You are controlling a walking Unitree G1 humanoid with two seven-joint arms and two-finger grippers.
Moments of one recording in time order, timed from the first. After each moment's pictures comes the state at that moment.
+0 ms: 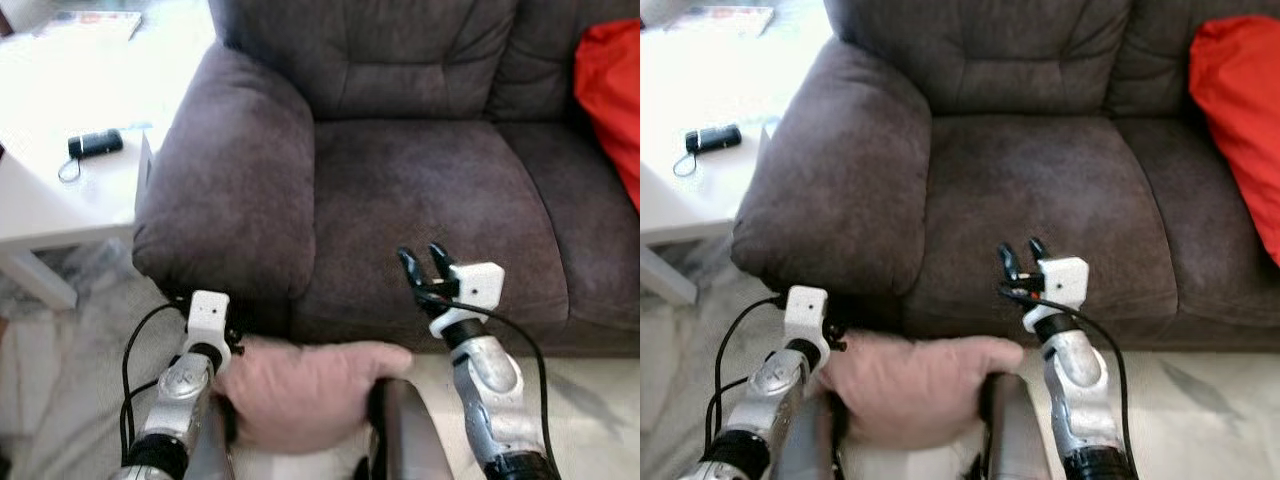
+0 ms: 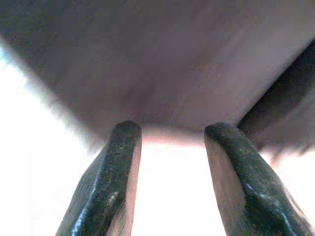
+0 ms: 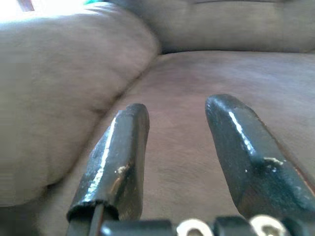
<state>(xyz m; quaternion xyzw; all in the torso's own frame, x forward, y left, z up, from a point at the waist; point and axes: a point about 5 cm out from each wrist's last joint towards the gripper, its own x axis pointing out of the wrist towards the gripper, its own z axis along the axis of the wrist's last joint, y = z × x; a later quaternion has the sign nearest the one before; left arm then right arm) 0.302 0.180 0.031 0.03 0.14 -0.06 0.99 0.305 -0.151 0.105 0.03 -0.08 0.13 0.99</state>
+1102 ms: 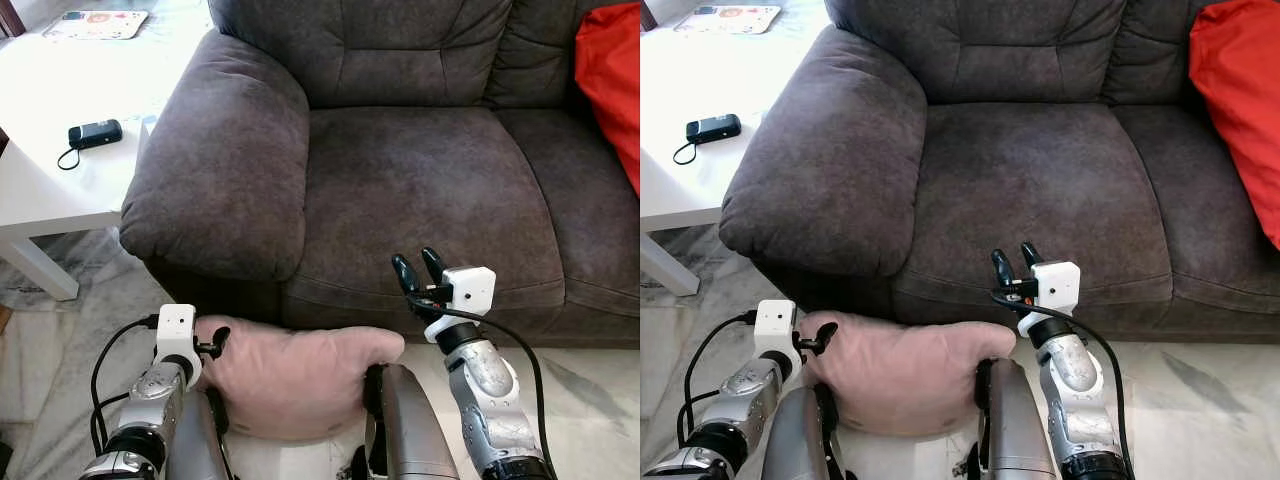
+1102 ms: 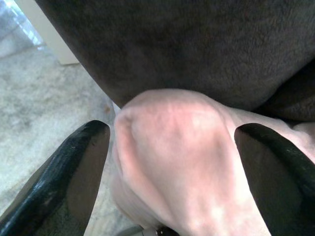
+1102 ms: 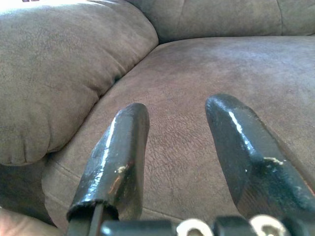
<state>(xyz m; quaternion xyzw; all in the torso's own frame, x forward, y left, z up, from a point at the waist) 0.303 0.215 0.021 0.00 0.21 0.01 0.98 0.299 -0.151 0.102 0.02 -0.07 0.14 0.99</state>
